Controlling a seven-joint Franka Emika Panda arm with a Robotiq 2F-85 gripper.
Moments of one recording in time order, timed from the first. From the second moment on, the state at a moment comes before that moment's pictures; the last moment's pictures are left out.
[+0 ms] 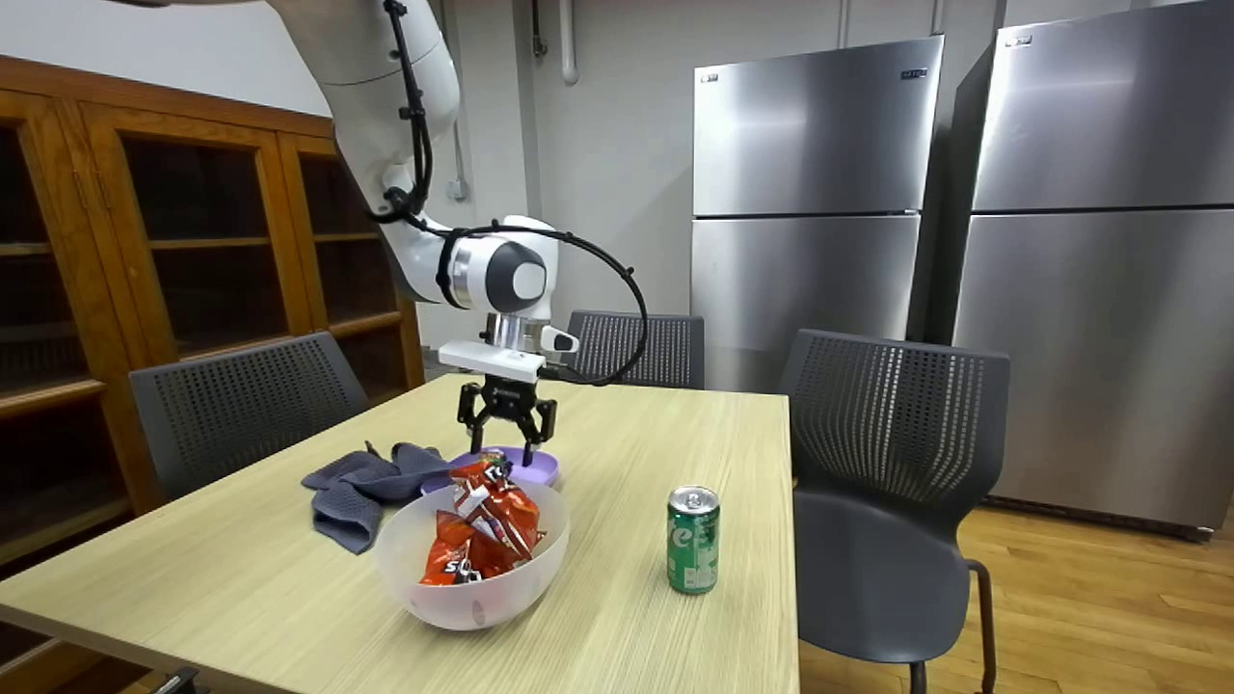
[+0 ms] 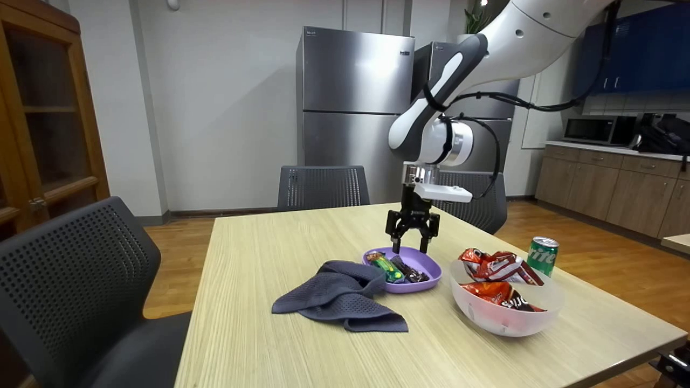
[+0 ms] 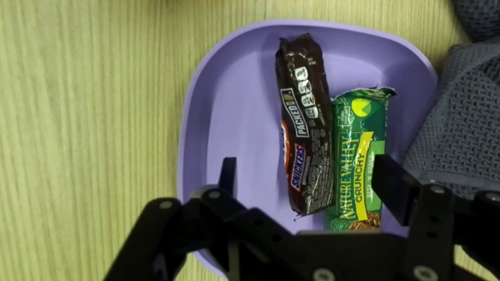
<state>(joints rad) -0.05 0.74 0.04 -1.71 0.14 2.31 -0.17</state>
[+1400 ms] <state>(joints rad) -0.02 0.33 0.01 -2.10 -0.22 2.26 -0.18</state>
